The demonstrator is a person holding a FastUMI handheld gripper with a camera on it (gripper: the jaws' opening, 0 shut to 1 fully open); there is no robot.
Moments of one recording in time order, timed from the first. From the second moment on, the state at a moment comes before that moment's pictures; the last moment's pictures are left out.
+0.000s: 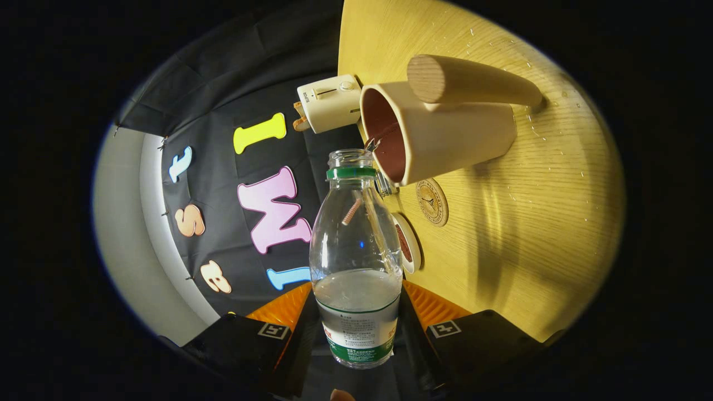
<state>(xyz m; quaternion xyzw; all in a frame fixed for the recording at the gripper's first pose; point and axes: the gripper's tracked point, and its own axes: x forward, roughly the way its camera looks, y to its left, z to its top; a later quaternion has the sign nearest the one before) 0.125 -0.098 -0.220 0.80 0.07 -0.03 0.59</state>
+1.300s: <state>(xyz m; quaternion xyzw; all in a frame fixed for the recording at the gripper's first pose) 0.133 -0.113 -0.198 0.85 0.04 -0.03 0.52</state>
